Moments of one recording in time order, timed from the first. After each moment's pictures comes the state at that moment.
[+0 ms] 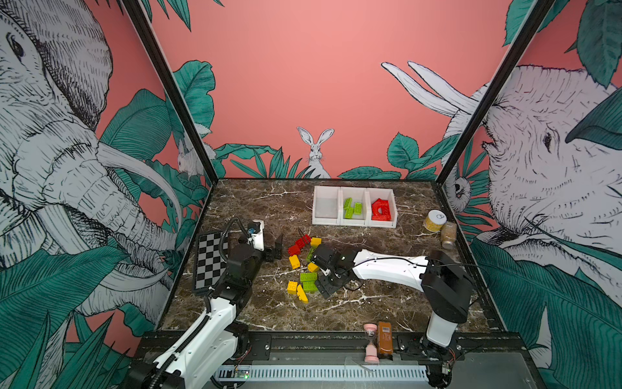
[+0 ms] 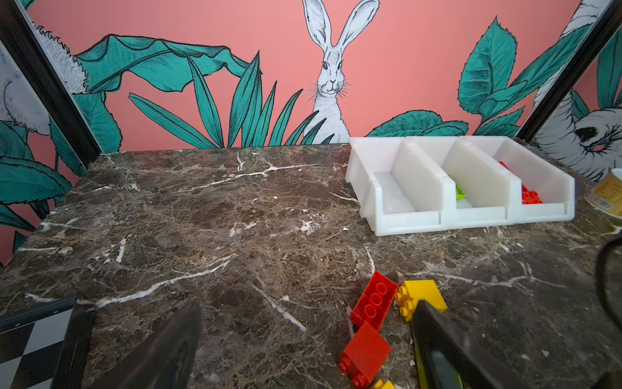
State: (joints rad) left arm -0.34 0.81 0.33 0.26 -0.06 -0.10; right arm 1.06 1.81 1.21 -0.76 0.05 0.39
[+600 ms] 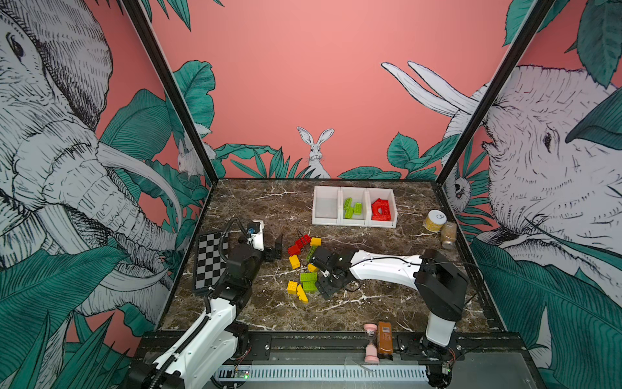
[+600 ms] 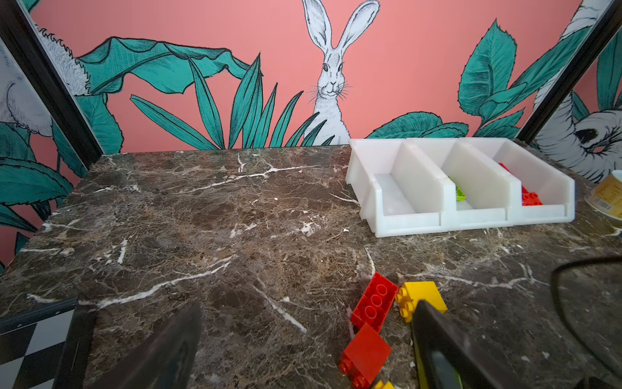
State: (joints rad) left arm -0.34 0.80 0.33 0.26 -0.07 -0.10; right arm 1.06 1.84 1.21 -0.75 0.05 0.39
